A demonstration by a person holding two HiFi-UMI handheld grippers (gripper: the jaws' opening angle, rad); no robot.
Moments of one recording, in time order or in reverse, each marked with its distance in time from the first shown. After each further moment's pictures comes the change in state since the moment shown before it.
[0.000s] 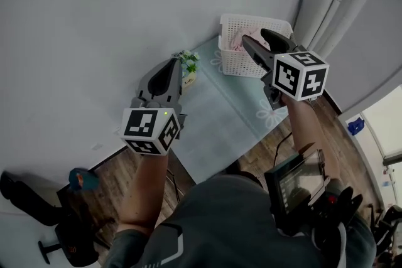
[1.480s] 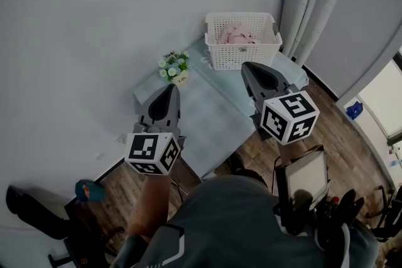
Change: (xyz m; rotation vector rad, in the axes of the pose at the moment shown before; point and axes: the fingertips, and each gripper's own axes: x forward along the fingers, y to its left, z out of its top) left arm -0.074 -0.054 -0.028 -0.014 0.040 -0.053; right arm -0.114 0.072 -0.043 0.014 -0.104 -0.064
